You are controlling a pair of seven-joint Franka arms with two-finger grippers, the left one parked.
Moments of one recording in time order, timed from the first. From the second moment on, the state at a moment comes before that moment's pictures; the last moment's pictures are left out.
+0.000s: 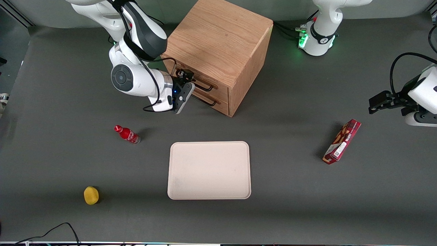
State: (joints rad) arm 0.00 0.20 0.59 -1.97 0.41 1.97 -0.44
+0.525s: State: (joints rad) arm -0.01 0.21 0.58 -1.97 0.39 2.01 -0.44
